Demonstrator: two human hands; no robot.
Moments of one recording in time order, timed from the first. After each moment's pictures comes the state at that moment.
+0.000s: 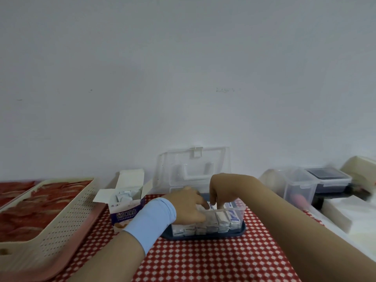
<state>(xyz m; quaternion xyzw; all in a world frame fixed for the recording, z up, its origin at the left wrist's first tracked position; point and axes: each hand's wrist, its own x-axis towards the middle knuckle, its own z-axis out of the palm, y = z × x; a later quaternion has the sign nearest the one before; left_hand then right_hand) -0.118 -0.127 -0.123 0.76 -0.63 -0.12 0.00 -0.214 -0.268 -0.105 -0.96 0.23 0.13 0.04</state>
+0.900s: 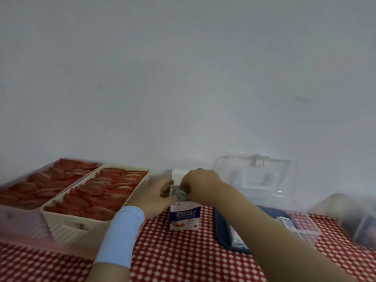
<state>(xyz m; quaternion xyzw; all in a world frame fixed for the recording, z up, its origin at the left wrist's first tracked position) 0.051 0.020 -0.157 0.84 -0.40 -0.10 0.35 -0.049 -0.125 -0.104 -0.99 0.11 -0.04 -0.04</state>
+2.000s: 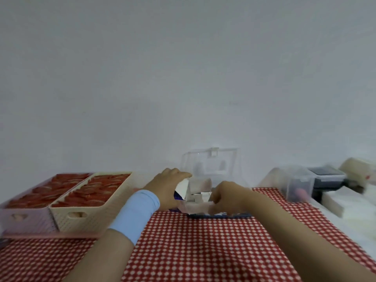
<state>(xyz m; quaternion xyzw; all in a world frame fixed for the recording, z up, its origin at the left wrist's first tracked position) -0.100 0.009 -0.098 0.80 -0.59 0.06 0.10 -0.275 -0.136 -0.100 -0.95 0.24 -0.01 0.20</state>
